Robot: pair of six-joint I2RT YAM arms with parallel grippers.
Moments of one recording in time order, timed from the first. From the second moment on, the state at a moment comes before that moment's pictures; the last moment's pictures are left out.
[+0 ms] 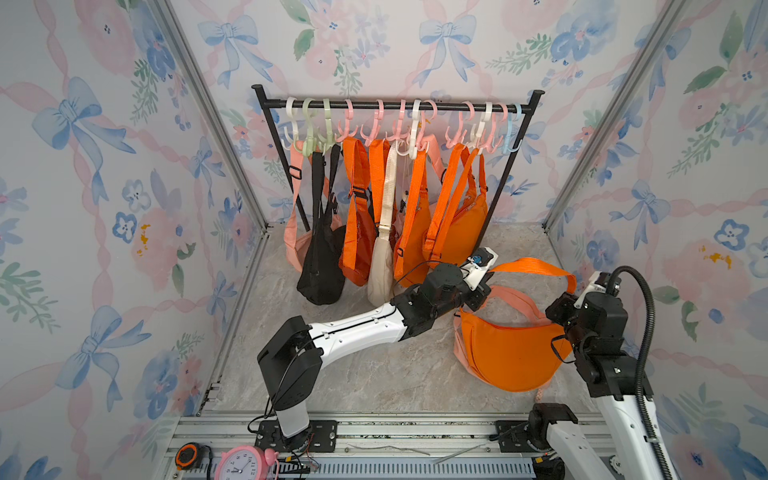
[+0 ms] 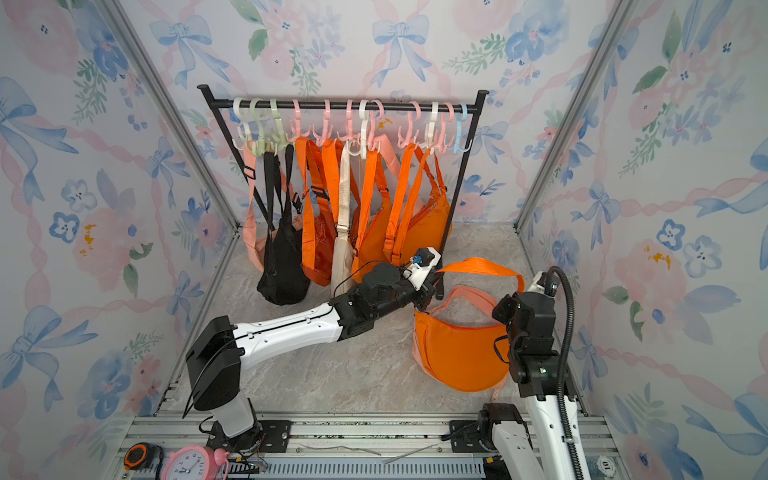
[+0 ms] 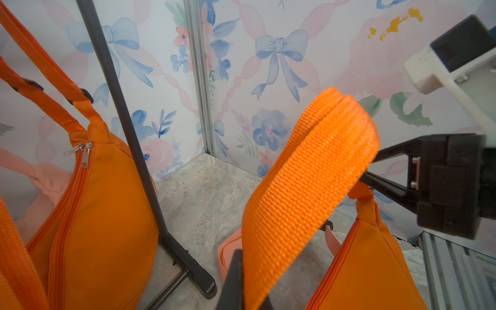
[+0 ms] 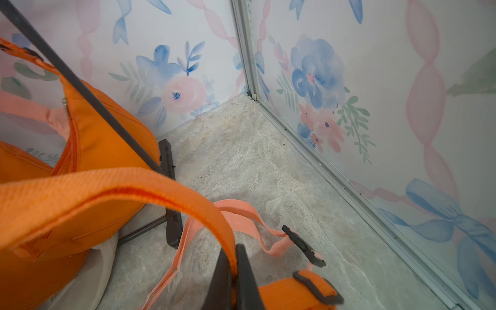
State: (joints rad) left arm -1.03 1.77 1.37 0.27 -0.07 -0.01; right arm -0.05 0.67 0.79 -0.56 0.27 0.41
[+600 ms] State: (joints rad) left arm -0.96 2.08 1.53 0.27 0.00 -0.03; right arm -0.17 0.99 0.68 -0.31 0.18 0.51
